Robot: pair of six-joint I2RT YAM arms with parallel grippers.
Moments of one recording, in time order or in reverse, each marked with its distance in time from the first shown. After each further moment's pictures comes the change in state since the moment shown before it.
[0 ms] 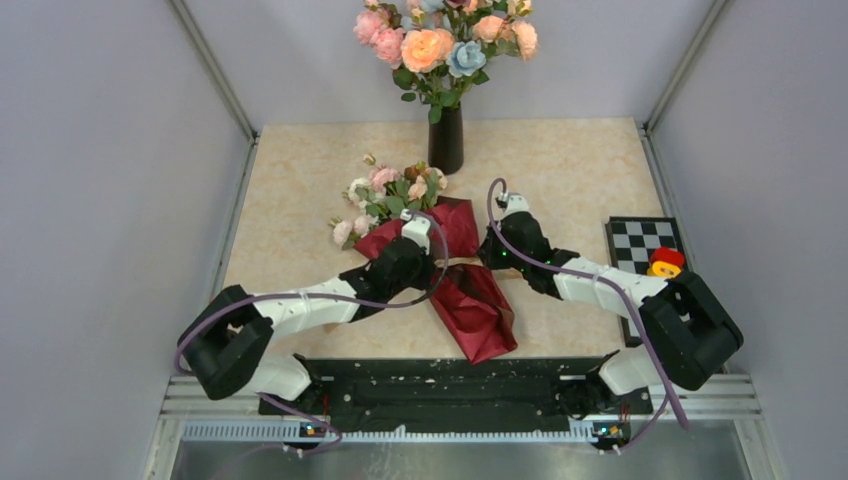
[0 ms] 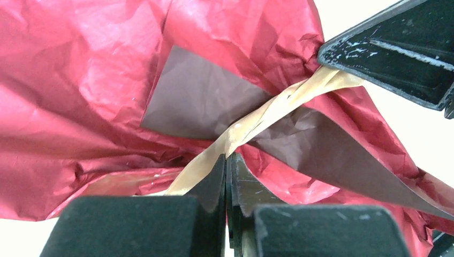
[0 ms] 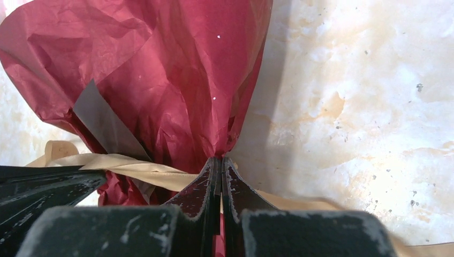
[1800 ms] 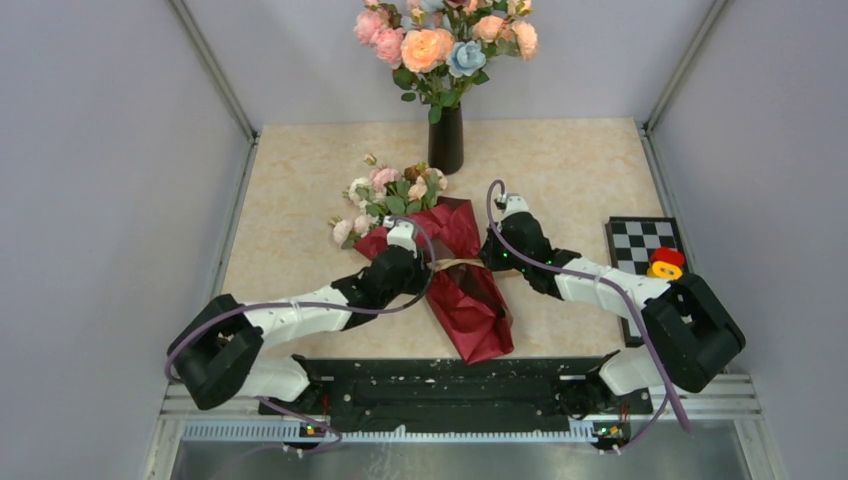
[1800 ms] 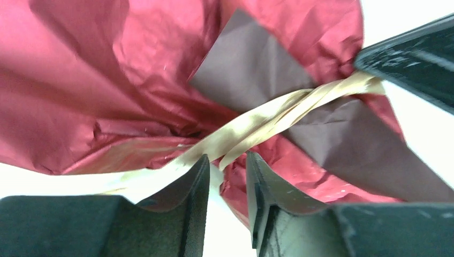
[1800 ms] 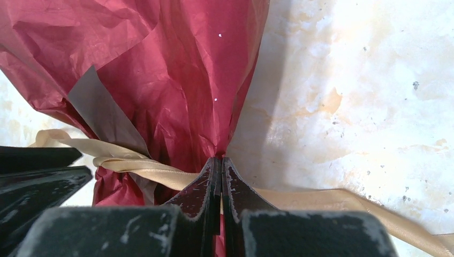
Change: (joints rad) left arm -0.003 -0.061 -0.114 0.020 -0.091 -0.187; right arm 0.000 -0.013 0.000 -0.029 0.001 -0.034
